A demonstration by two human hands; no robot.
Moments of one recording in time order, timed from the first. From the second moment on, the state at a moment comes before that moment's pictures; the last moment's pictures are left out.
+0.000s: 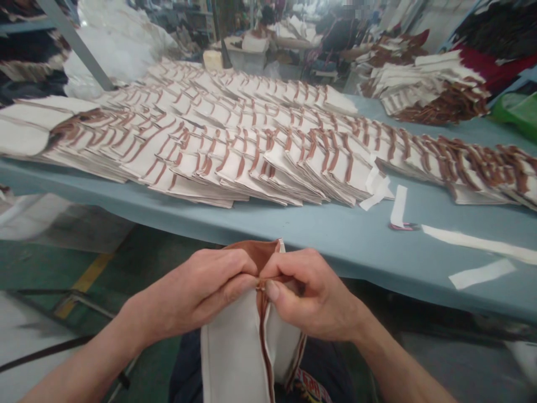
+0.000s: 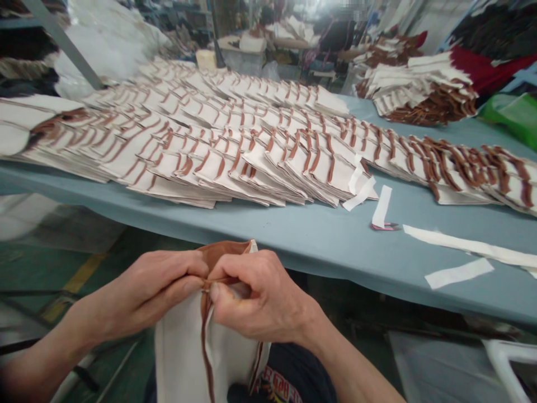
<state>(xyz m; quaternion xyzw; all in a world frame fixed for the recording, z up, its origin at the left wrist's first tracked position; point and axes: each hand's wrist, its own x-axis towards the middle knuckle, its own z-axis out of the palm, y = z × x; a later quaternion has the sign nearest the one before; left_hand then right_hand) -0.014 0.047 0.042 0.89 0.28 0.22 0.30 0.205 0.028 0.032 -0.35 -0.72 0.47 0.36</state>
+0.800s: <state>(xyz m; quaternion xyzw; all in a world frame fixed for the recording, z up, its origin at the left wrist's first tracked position) 0.000 0.053 0.062 0.88 0.27 0.20 0.34 0.221 0.037 0.036 -0.31 -0.82 0.34 0.34</state>
